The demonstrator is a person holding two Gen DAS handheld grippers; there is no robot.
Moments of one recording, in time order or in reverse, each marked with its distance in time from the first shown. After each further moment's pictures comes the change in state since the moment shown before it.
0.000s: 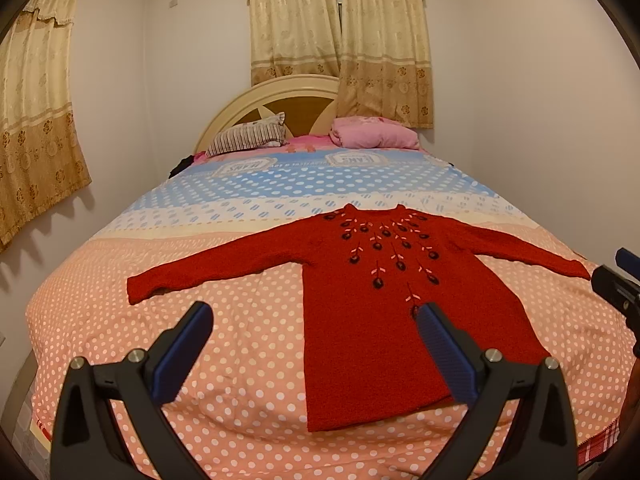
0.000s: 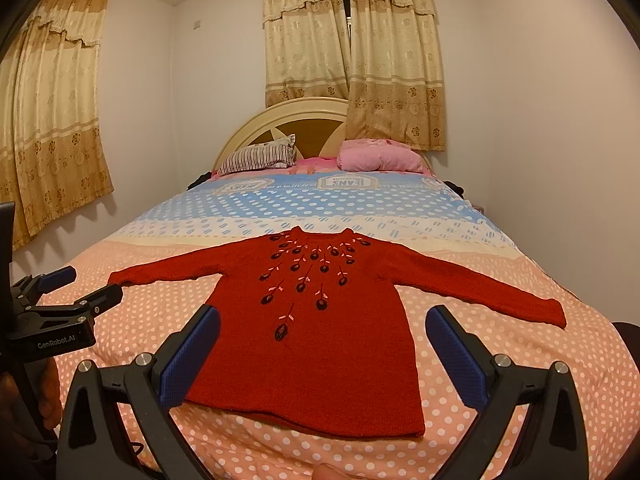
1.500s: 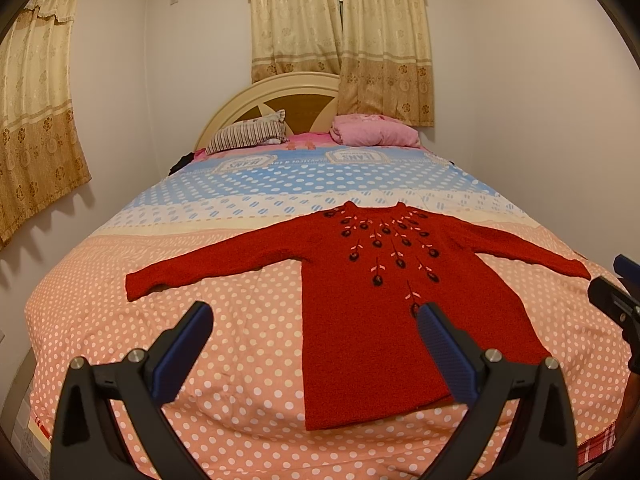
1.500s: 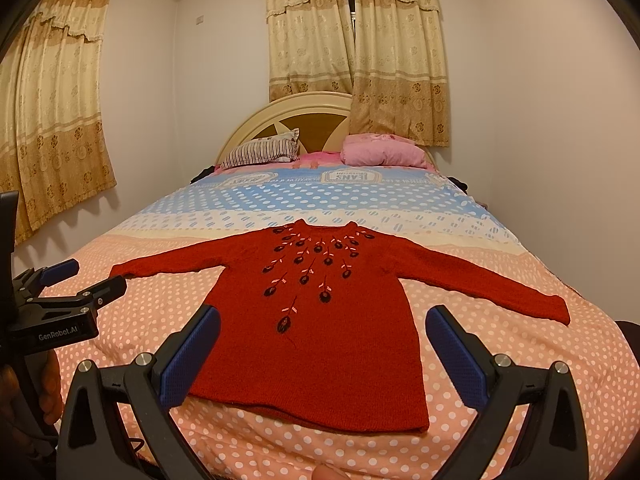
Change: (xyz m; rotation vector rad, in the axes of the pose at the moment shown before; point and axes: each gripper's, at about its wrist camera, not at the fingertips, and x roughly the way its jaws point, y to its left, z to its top) left arm 0.002 -0.002 -0.004 0.000 0.006 0.003; right arm 0.004 0.003 -0.004 -0.006 0.017 0.007
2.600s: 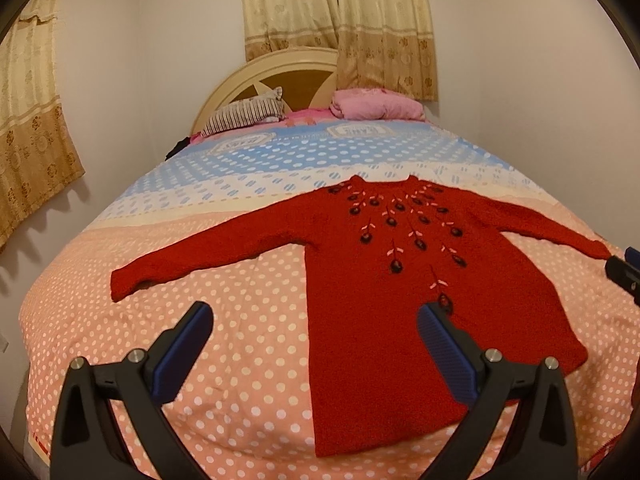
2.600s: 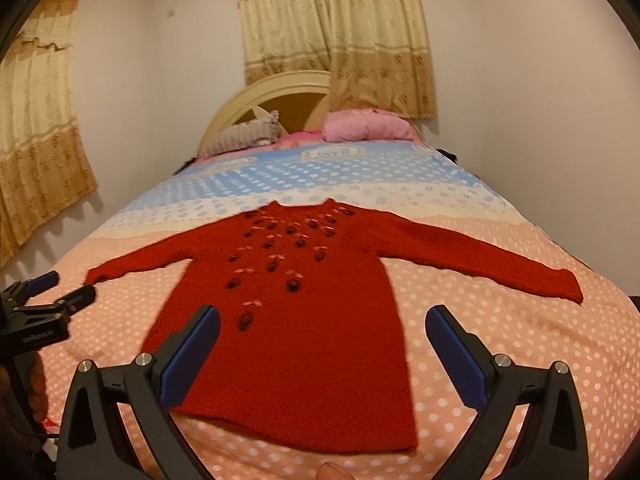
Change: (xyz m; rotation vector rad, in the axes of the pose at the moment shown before) left arm 0.071 0.000 -0.001 0.039 0.093 0.016; right arm 0.074 -0.060 -0.010 0.087 0.092 -0.046
